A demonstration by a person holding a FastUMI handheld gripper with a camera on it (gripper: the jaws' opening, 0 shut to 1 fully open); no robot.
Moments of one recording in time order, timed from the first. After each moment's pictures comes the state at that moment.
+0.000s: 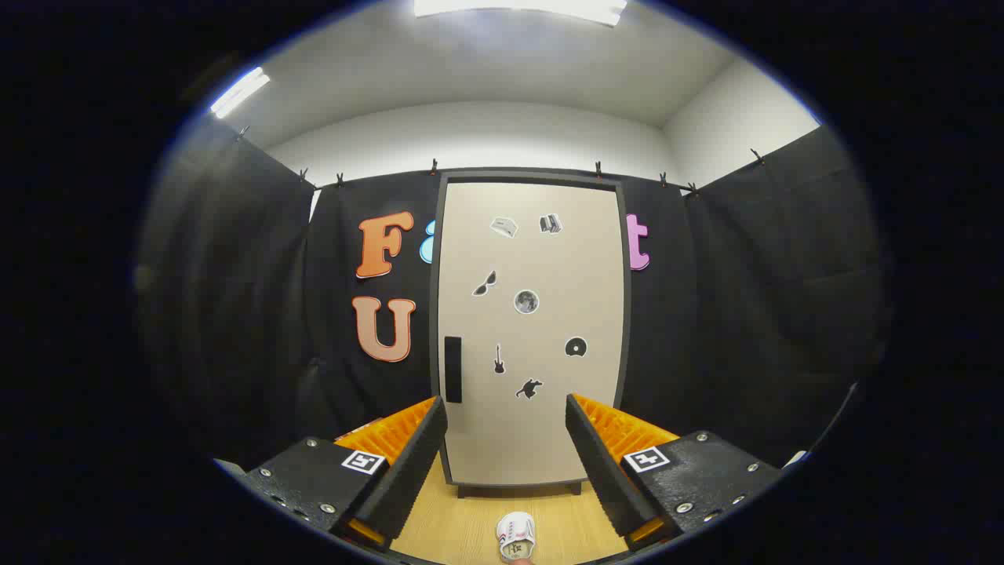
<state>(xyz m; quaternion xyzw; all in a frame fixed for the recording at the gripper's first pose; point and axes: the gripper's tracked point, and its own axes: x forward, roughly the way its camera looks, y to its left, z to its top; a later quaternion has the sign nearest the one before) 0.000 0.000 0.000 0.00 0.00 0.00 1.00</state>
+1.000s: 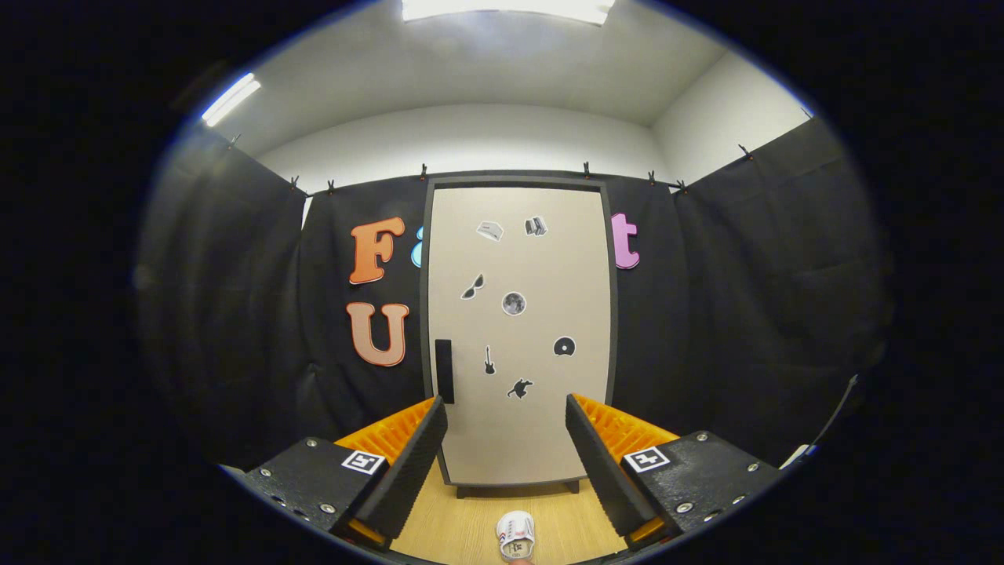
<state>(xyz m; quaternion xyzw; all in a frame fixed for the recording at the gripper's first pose) -0.007 -0.012 0.000 0.01 0.00 -0.01 1.00</state>
